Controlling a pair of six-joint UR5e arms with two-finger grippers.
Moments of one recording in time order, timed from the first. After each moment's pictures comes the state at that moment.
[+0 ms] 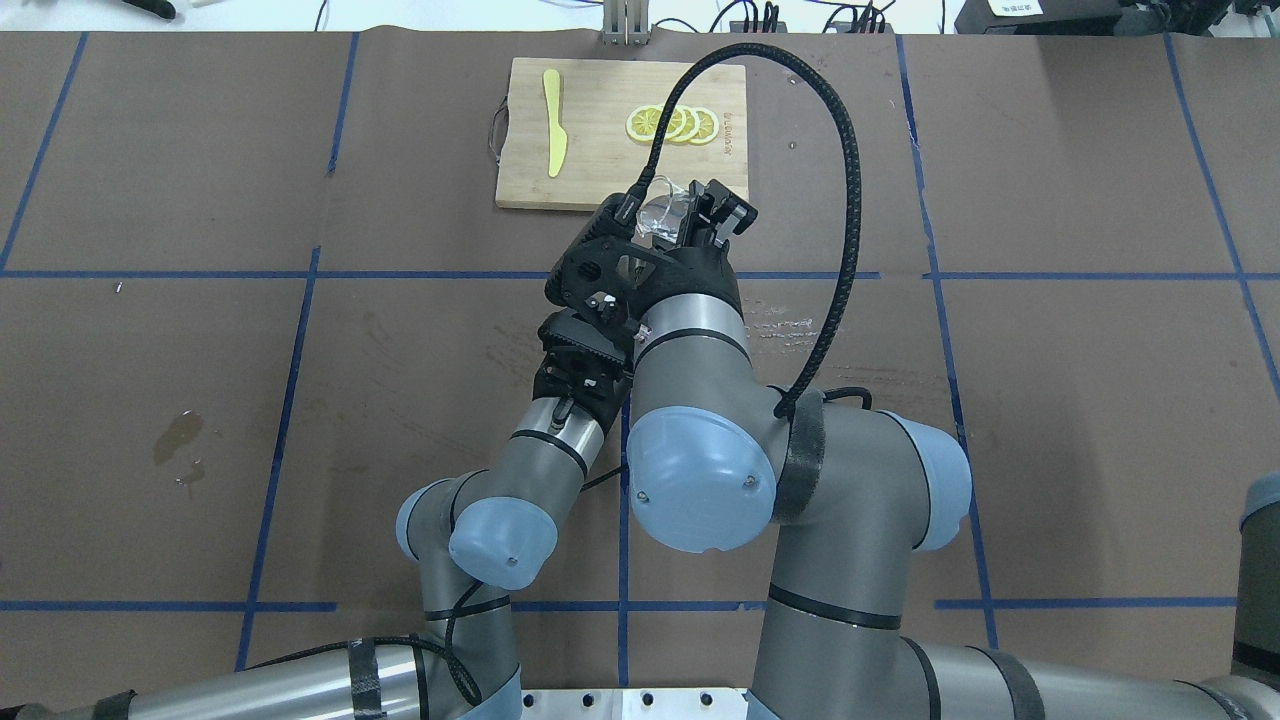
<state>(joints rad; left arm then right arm) -0.26 -2.31 -1.25 -2.77 -0.75 -0.64 0.32 -0.89 1.90 -1.61 0.76 0.33</state>
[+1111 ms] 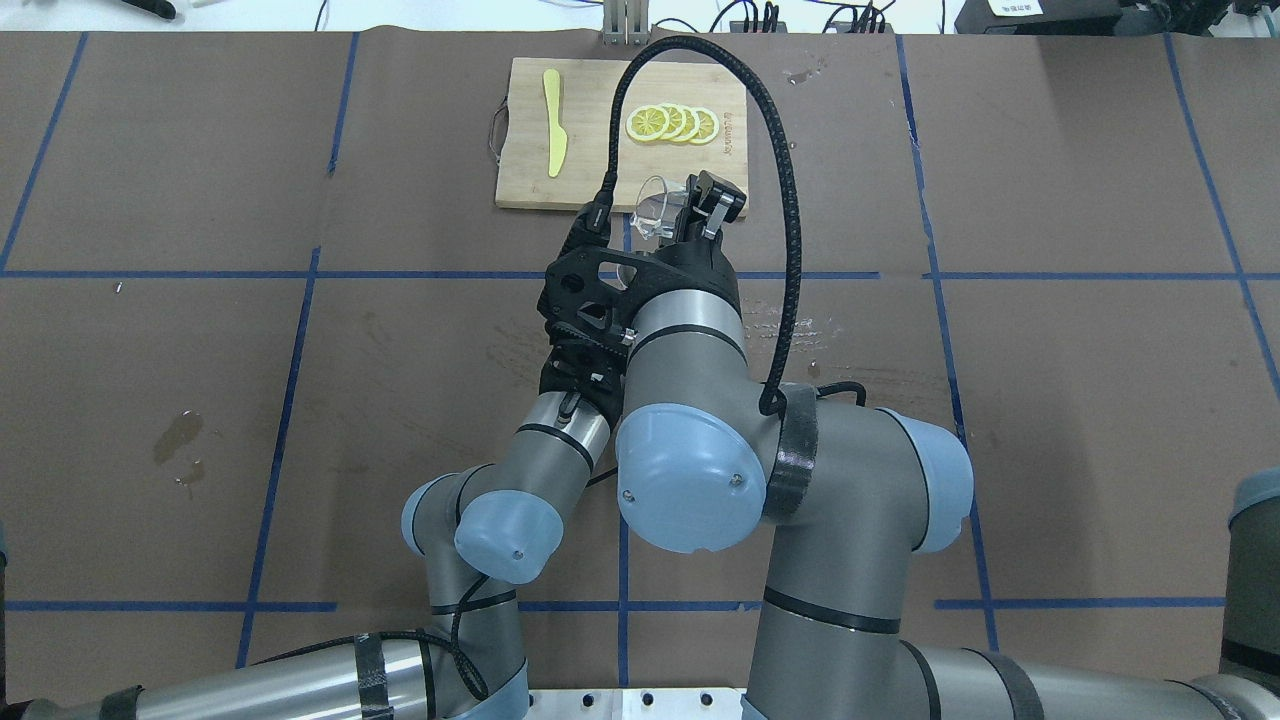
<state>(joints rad) -0.26 -2.32 -1.24 -2.77 -0.76 -0.64 0.32 -0.87 1.91 -1.67 0.76 0.16</state>
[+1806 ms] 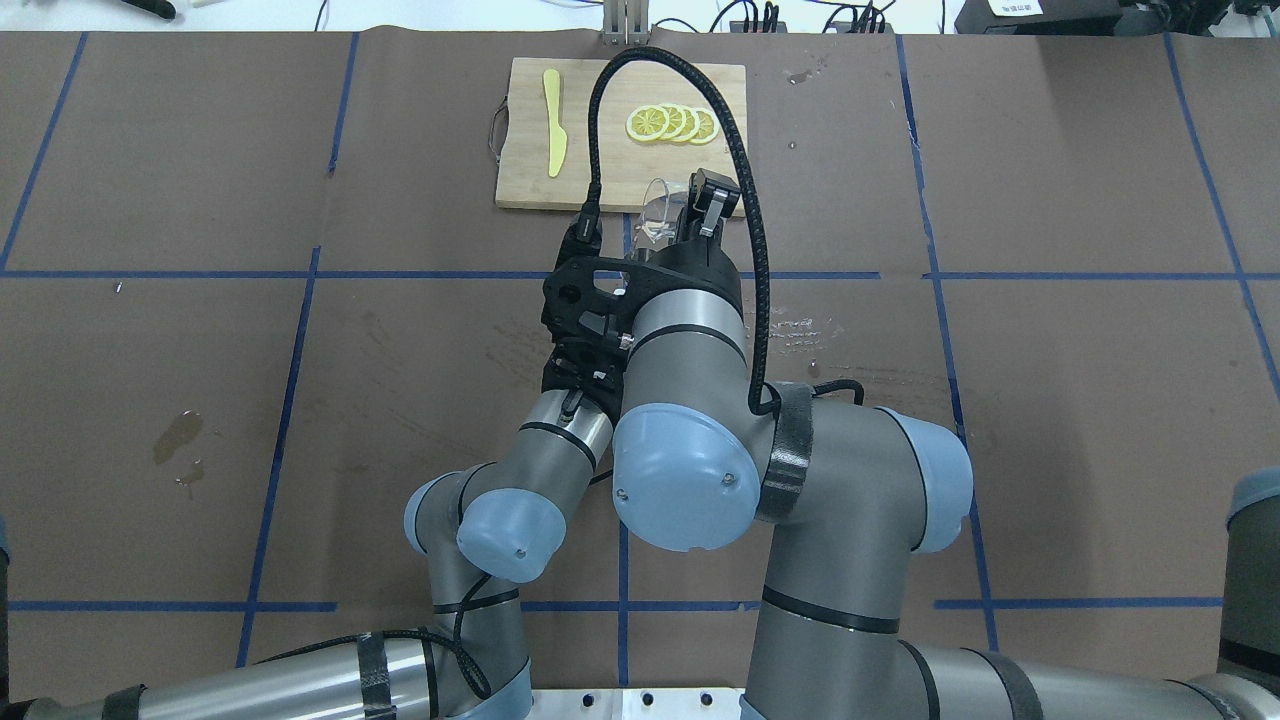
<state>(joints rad) -0.26 -2.33 -1.24 -2.77 -0.76 -0.64 0.32 -0.87 1.91 -1.71 0.74 0.06</state>
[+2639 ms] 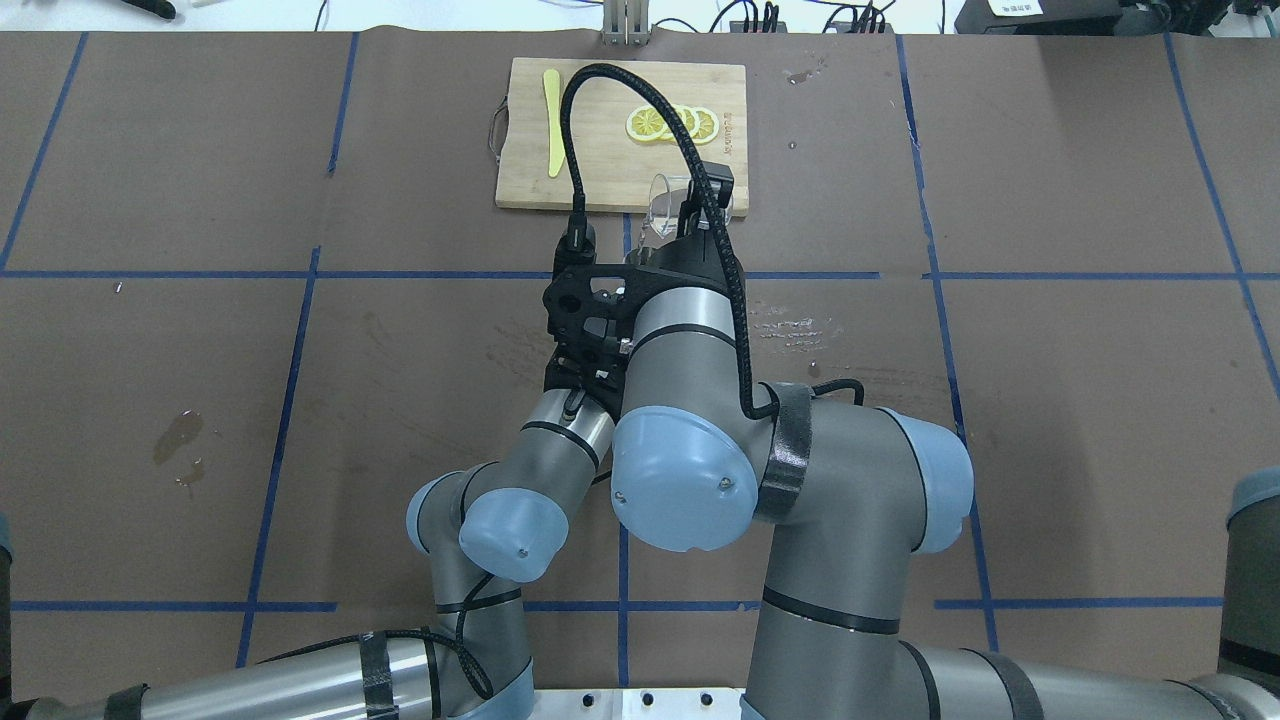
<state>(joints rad) -0.26 -2.33 -1.24 -2.77 -0.76 -0.64 0.32 -0.87 1.91 -1.72 0.71 -0.07</state>
